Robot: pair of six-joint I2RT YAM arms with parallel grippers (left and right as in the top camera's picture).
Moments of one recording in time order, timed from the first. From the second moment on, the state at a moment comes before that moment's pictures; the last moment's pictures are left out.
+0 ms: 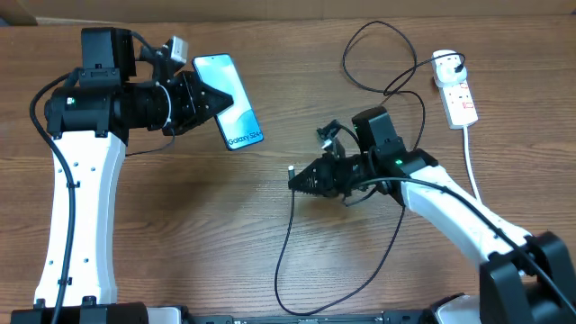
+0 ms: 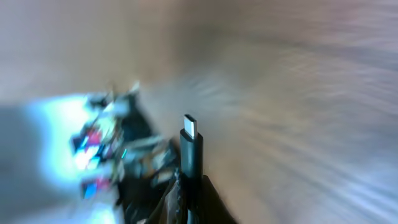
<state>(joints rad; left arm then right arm) 0.02 1.54 1.63 -1.08 0.82 -0.41 0.42 1.57 0.94 -0.33 -1.03 0.58</state>
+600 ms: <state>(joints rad) 0.02 1.54 1.63 -1.03 1.11 -0.34 0.42 1.52 0.94 -0.22 -1.53 0.39</state>
